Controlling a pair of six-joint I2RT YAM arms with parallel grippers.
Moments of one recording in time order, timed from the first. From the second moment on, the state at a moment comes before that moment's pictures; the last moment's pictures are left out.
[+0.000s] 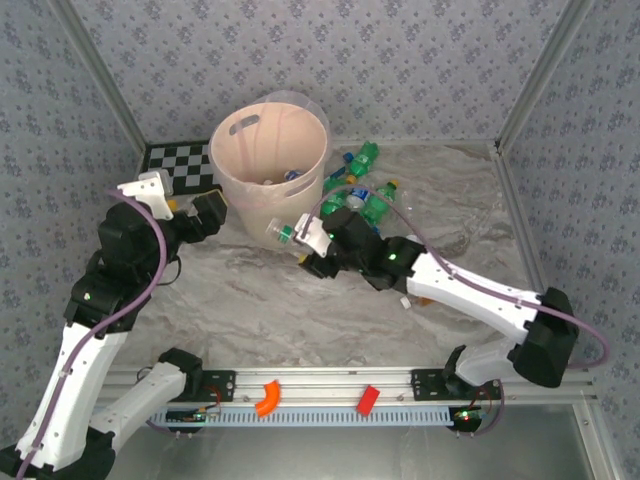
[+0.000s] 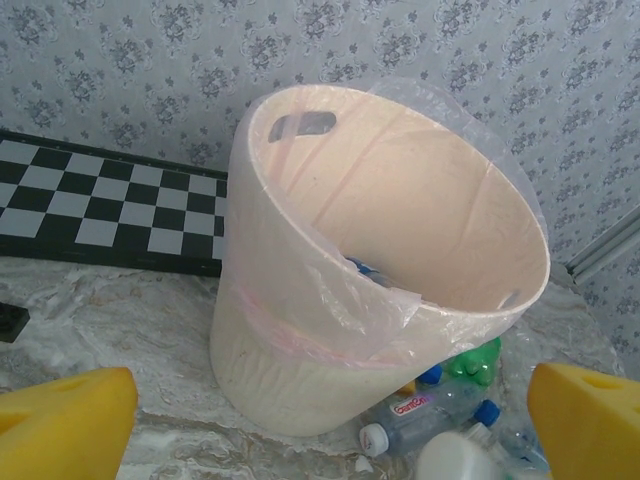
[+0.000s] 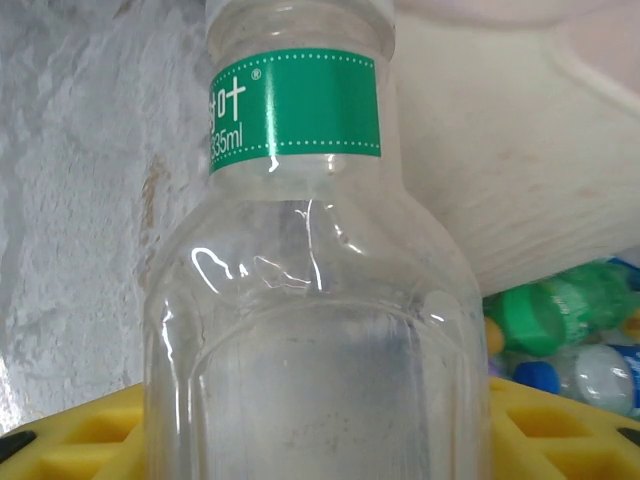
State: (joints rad) left arm -0.40 0.77 1.20 -0.71 -0.16 -0.46; right arm 0.94 1.32 1.16 -0.44 0.09 -0.23
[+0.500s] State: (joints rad) left arm -0.40 0.76 1.20 -0.71 -0.09 -0.46; right arm 0.84 1.38 1.49 -0.46 0.13 -0.20
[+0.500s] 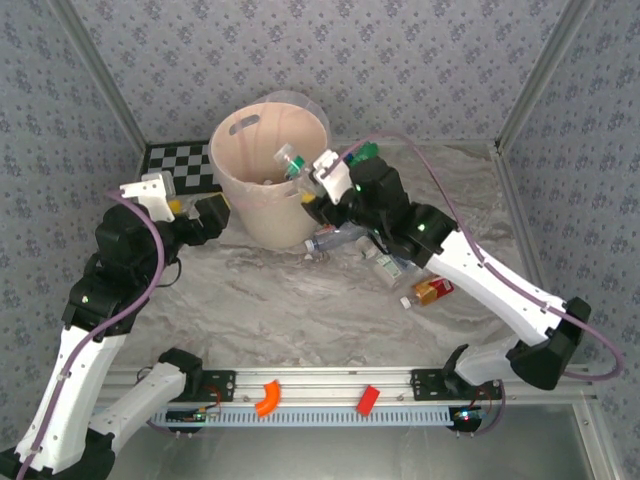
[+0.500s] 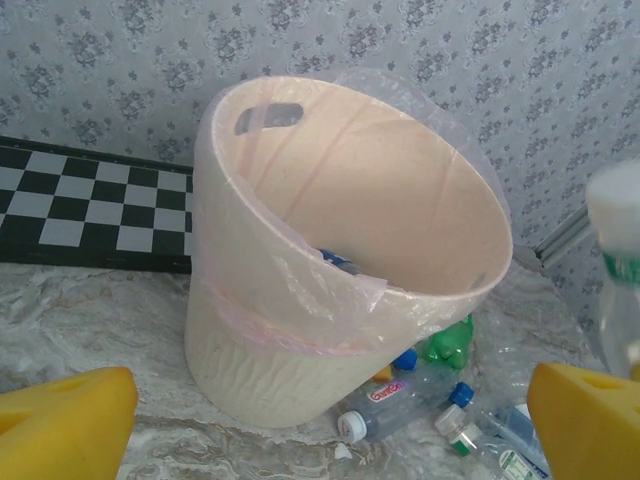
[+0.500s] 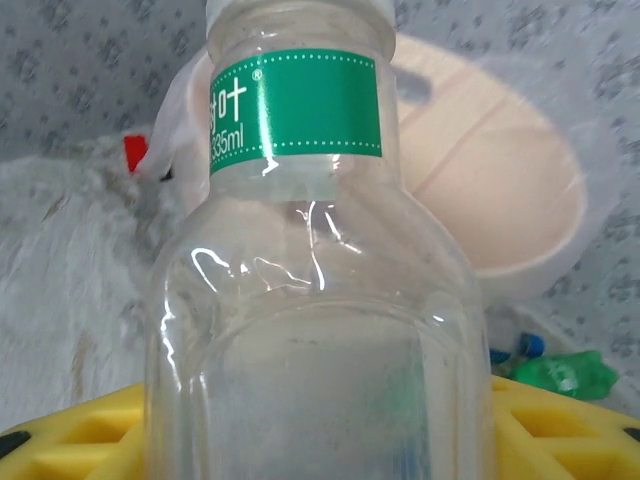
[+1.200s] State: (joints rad) left arm -0.40 0.72 1.20 -0.75 -0.03 -0.43; right arm 0.74 2.01 2.29 -0.62 0.19 -0.22
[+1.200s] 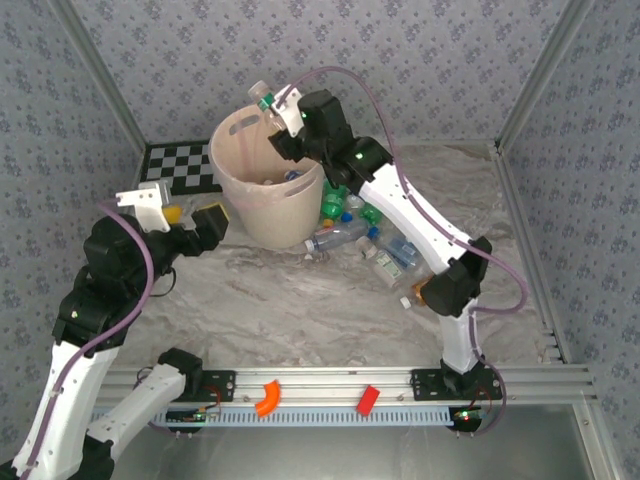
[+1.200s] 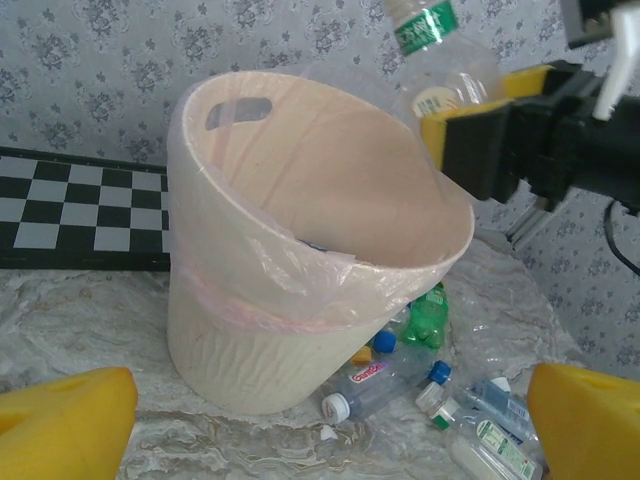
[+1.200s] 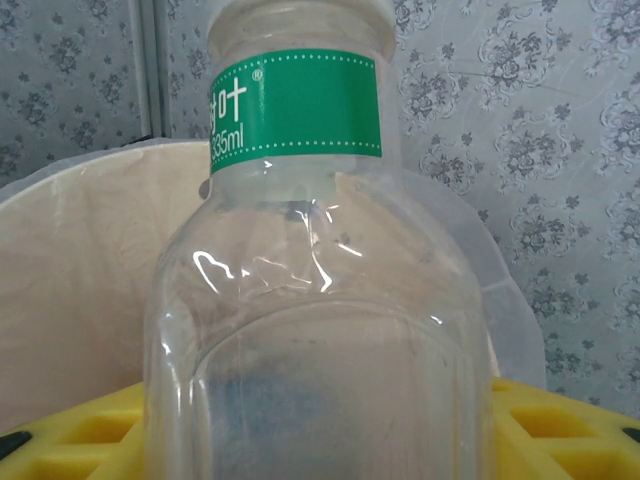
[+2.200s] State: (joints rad) left arm -0.40 0.72 1.14 -0.72 0.10 -0.43; right arm 0.75 1.62 1.80 -0.58 0.23 -0.17
